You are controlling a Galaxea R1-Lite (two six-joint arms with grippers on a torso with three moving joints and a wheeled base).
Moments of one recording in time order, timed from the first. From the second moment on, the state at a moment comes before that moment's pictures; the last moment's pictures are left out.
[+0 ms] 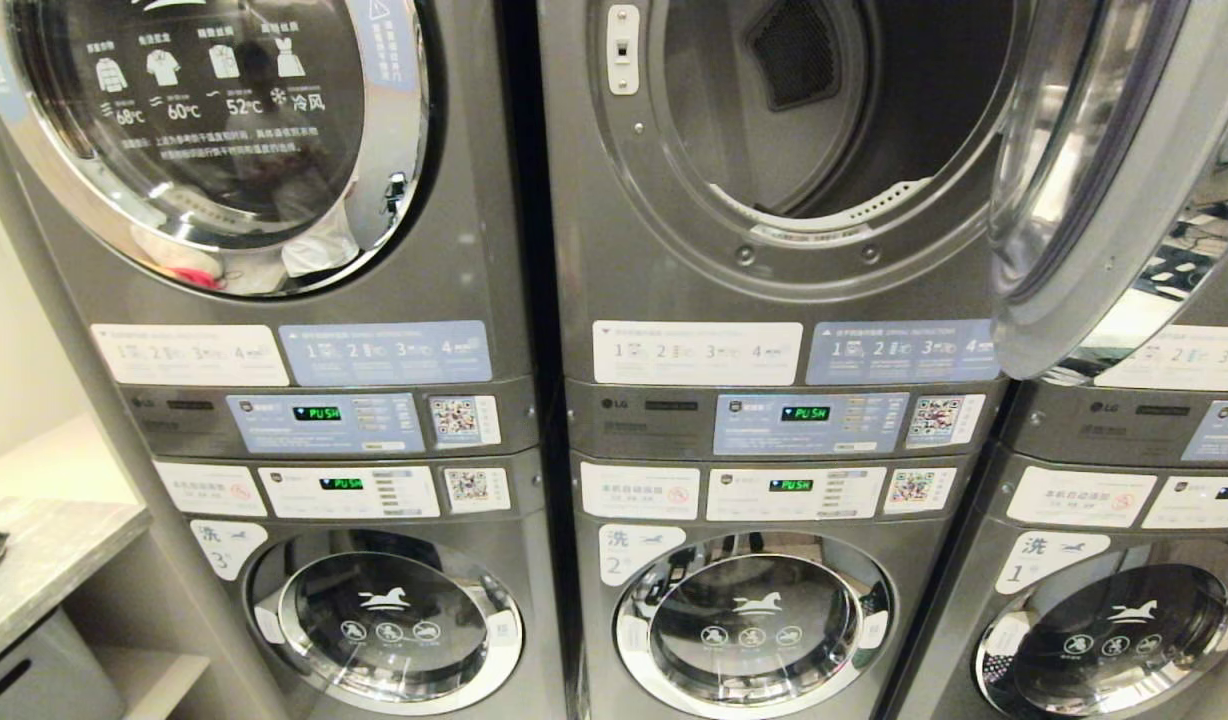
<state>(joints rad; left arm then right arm) -0.01 0.00 0.00 0.00 -0.02 0.08 0.00 0.00 0.00 0.00 0.01 -0.03</state>
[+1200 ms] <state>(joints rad) -0.01 0.00 0.00 0.00 -0.01 0.08 0.00 0.00 0.00 0.00 0.00 -0.02</state>
